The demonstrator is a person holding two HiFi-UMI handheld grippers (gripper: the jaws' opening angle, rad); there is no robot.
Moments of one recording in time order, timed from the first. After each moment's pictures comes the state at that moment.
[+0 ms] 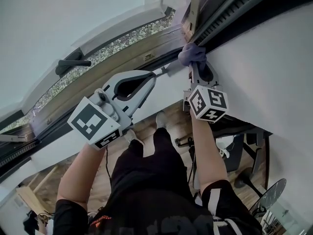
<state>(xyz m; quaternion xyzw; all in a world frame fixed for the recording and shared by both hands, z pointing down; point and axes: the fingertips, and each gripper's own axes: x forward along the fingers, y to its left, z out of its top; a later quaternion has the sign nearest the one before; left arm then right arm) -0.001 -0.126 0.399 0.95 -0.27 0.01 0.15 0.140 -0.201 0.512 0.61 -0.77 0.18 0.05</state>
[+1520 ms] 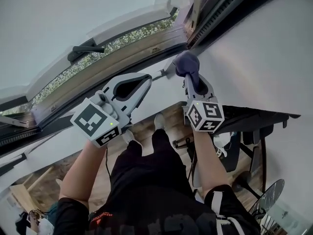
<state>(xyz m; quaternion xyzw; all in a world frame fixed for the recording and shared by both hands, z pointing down) -0.037 -0.067 0.375 0.94 -0.30 -0.01 0.14 0.108 -0.109 0.500 0.56 -0.80 0.17 0.11</state>
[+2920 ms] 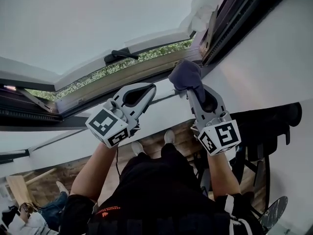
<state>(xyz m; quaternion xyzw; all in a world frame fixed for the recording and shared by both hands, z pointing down) -0.106 -0.005 0.318 0.93 -0.35 -0.04 0.10 0.000 -0.022 0.318 0.42 -0.91 0.05 0.05</state>
